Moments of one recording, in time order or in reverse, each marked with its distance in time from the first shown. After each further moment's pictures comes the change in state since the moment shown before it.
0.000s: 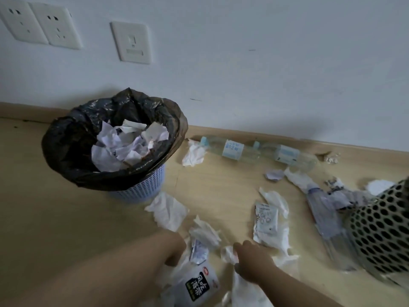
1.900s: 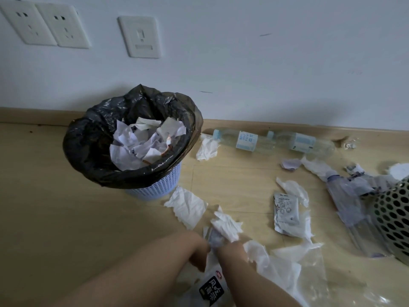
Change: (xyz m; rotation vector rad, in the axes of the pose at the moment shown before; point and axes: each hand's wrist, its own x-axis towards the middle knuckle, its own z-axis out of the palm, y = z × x) left_hand -0.014 -0.002 0.011 -0.197 -0.055 0.049; right_hand 0.029 -0.100 0.032 1.098 0.086 0.564
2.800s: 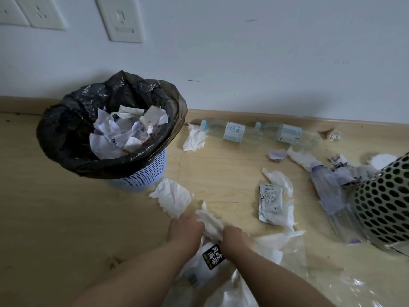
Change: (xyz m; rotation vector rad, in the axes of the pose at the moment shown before) left_hand 0.031 0.019 0.028 -0.023 0.656 -0.132; right_hand 0.009 0.009 -0.046 -0.796 0.015 -0.341
